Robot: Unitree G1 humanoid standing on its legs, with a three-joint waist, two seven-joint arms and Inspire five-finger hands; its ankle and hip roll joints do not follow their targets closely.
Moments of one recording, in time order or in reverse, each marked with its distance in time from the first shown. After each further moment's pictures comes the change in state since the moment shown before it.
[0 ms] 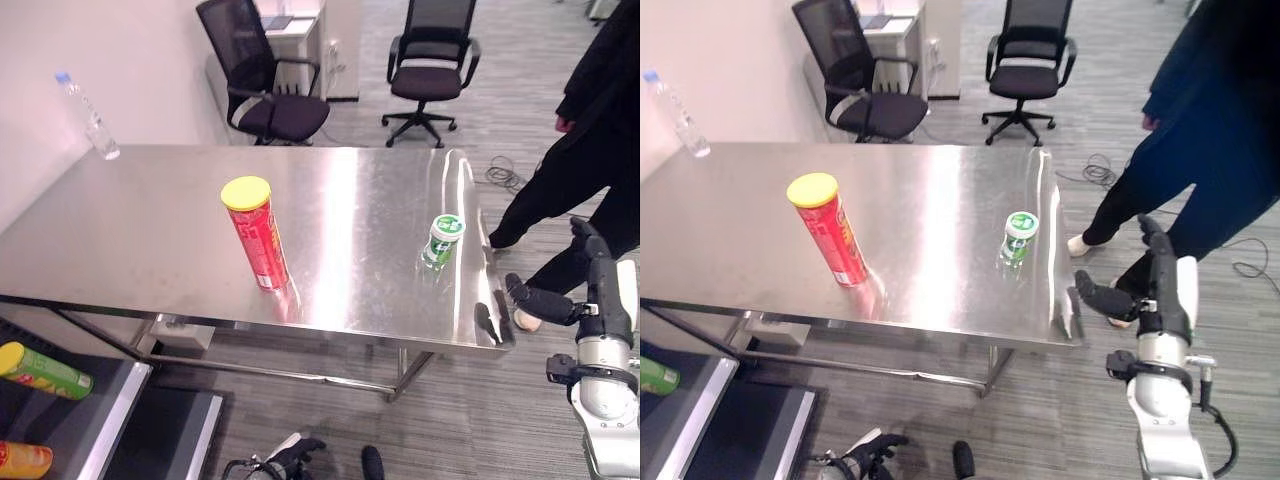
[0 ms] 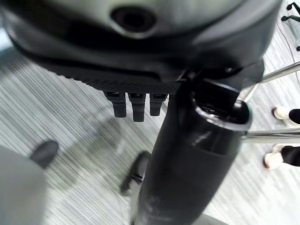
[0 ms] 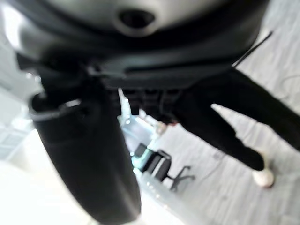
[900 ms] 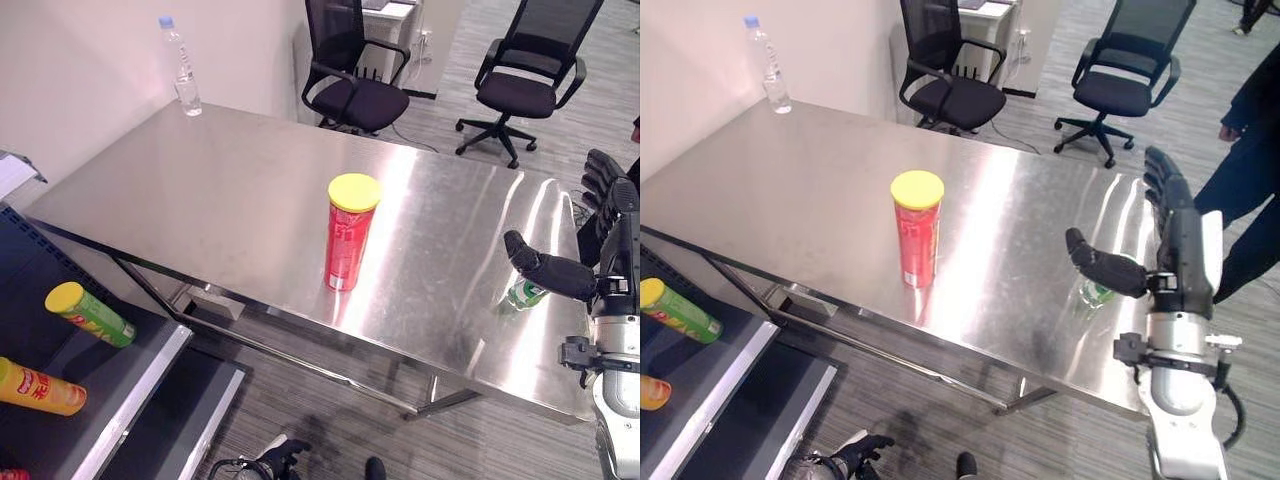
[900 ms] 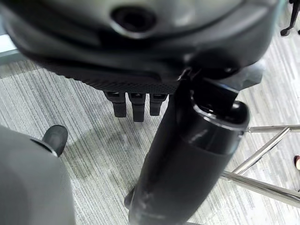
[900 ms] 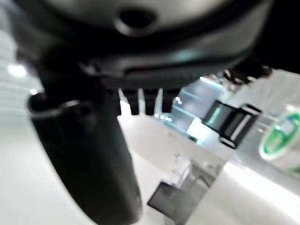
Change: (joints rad) left arm 0.002 0.054 0.035 0.015 -0.020 0.024 -0.026; right arm 0.006 -0.015 -0.058 -0.189 0.050 -0.099 0.042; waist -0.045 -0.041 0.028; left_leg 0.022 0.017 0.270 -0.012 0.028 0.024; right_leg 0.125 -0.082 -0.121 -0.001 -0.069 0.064
